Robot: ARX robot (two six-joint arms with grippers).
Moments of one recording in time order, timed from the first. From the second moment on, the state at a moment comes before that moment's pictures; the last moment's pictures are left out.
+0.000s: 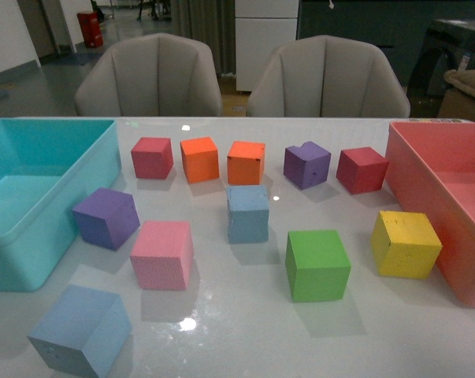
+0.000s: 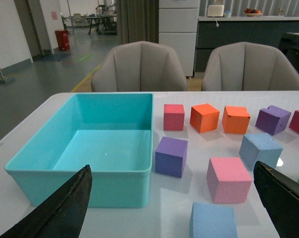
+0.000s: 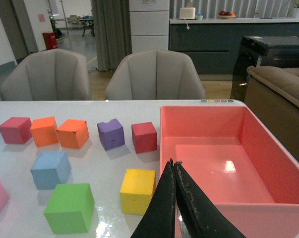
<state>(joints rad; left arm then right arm) 0.00 0.01 0.01 0.00 0.00 -0.01 0.11 0.46 0.09 0.38 0.12 0.01</state>
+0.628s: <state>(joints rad) 0.00 0.01 0.01 0.00 0.00 -0.01 0.00 0.24 0.01 0.24 0.00 0.01</state>
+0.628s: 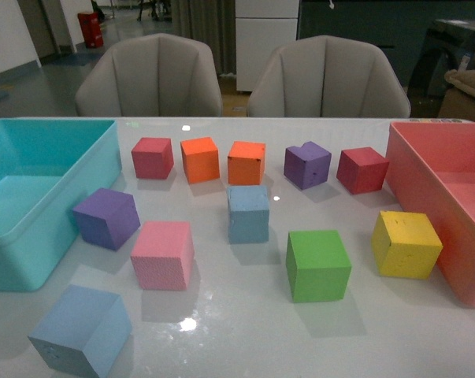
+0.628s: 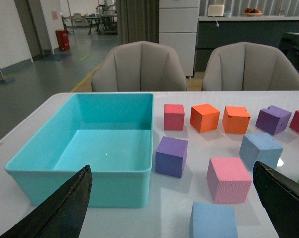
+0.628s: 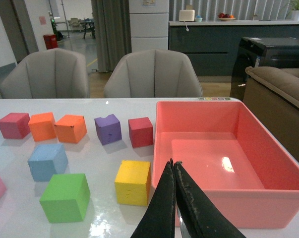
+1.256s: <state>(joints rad) 0.00 0.01 0.01 0.00 0.00 -0.01 0.00 0.00 0.01 0.00 0.00 0.01</state>
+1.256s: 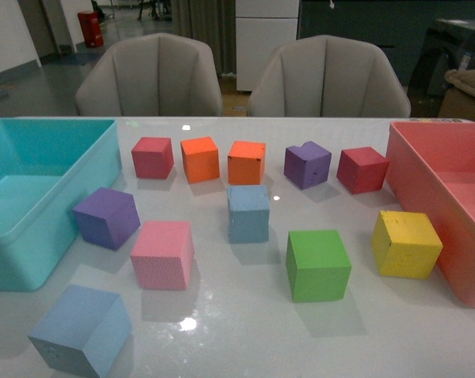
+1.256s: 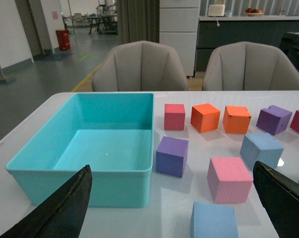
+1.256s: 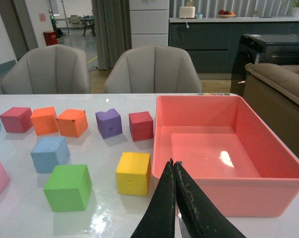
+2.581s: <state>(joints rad) -0.18 1.28 0.37 0.42 0.04 0.08 0.00 0.00 0.01 0.00 0.00 0.01</state>
